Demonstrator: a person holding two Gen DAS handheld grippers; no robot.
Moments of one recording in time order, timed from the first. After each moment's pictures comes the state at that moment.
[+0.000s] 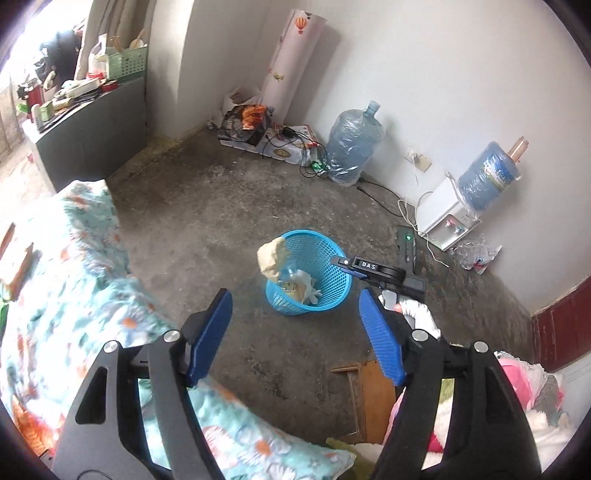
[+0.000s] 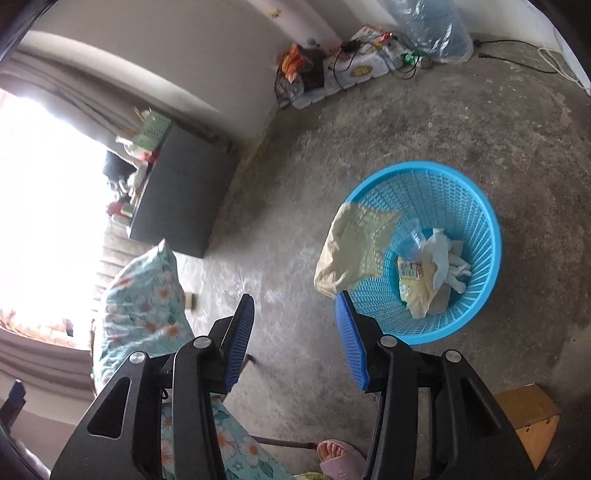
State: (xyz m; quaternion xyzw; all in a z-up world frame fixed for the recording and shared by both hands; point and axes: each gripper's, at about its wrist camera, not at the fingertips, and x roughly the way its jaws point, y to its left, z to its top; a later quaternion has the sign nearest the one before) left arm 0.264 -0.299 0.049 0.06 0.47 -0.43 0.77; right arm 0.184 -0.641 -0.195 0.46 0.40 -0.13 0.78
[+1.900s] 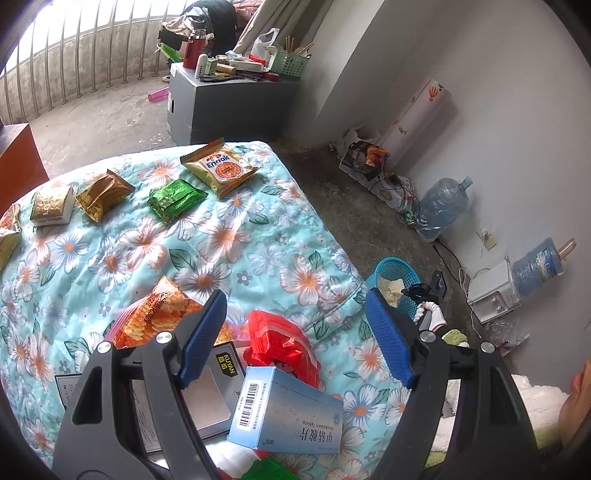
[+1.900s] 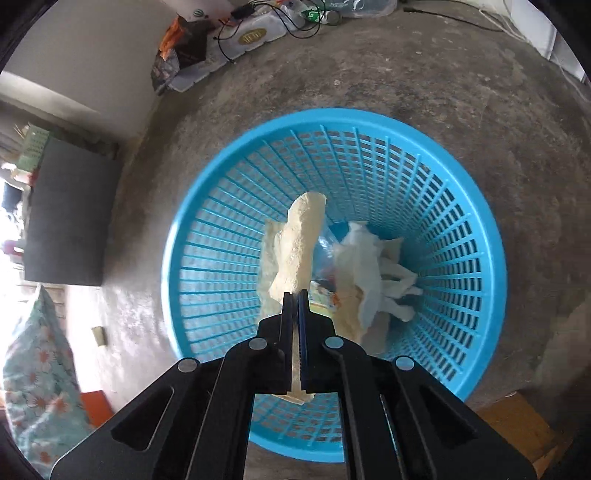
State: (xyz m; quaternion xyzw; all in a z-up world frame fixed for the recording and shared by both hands) left arm 0.292 -0.028 0.052 -0.06 0.48 -0.26 0.83; right arm 0.225 -0.712 -0.360 0.44 0.48 -0.30 0.70
